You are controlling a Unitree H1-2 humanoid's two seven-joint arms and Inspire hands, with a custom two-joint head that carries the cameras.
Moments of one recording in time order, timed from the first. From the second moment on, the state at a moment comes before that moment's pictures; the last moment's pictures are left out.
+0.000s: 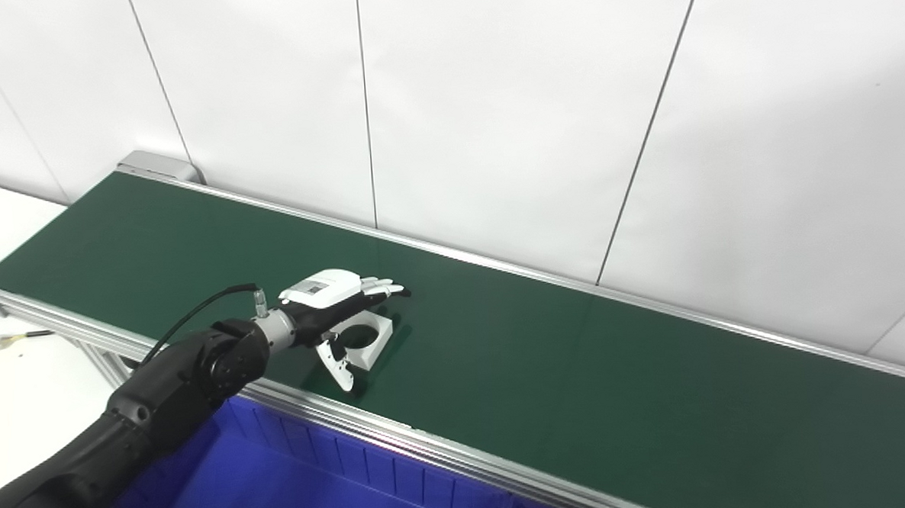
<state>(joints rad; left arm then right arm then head) -0.43 0.48 -0.36 0.46 0.69 -0.19 -0.21 0.31 -0.16 0.30 0.17 -0.27 -0.41 -0.23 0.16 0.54</state>
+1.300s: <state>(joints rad) -0.38 0.42 -0.26 0.44 0.64 -0.13 -0.02 0.32 -0.16 0.28 0.16 -0.27 -0.41 -0.23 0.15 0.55</state>
